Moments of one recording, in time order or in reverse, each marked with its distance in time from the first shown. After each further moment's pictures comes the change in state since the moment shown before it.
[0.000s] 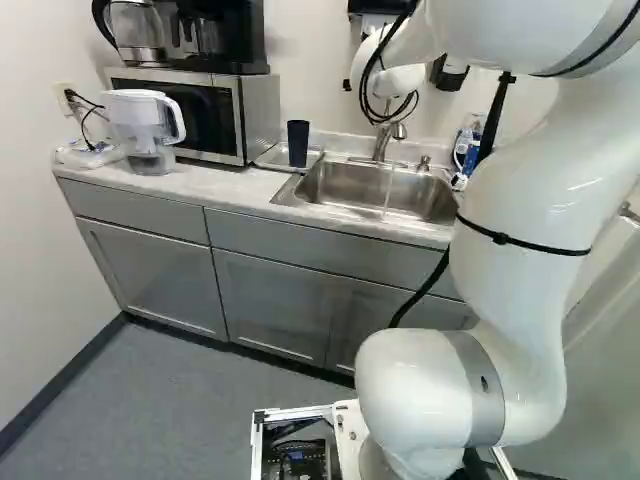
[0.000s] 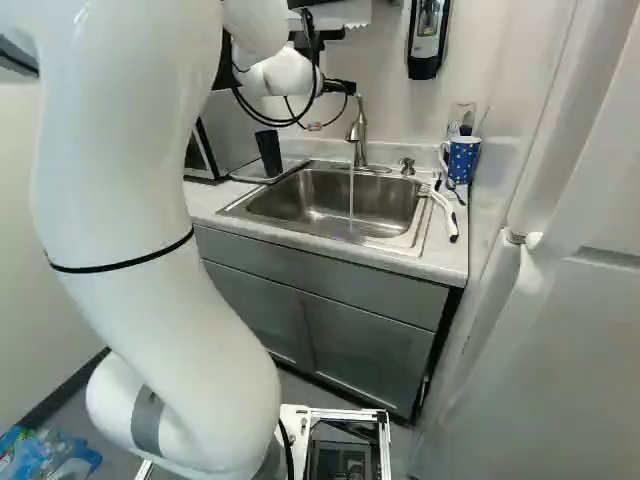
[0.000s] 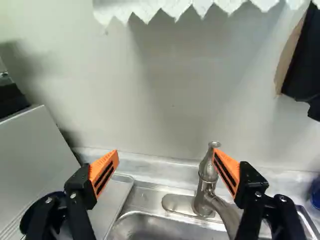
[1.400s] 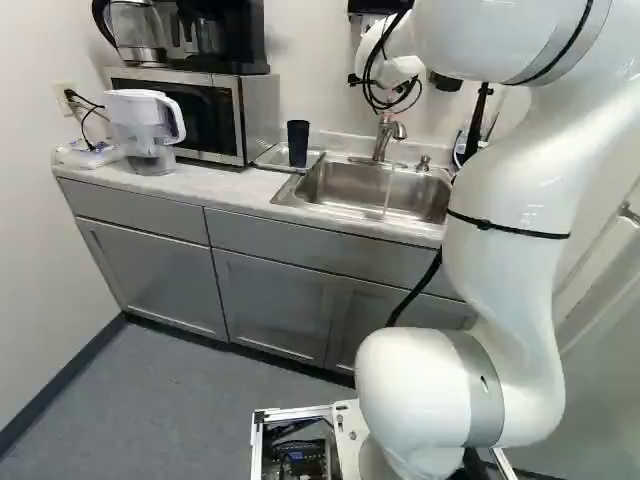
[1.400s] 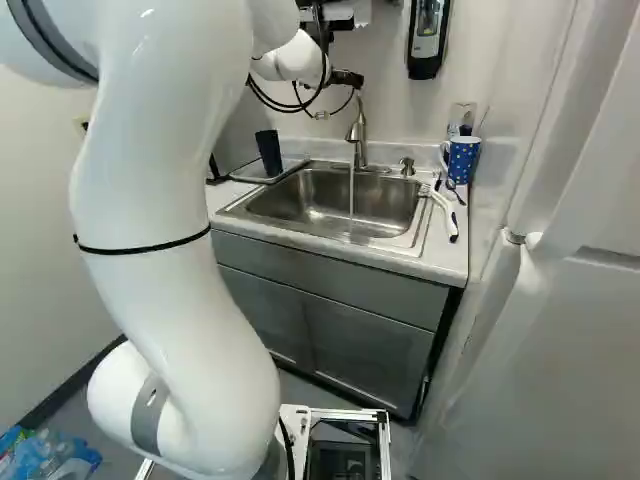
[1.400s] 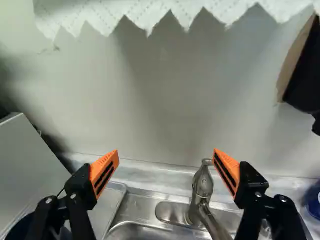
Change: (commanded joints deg) arm -1.1 -5.6 -9.9 0.0 -7.9 0.0
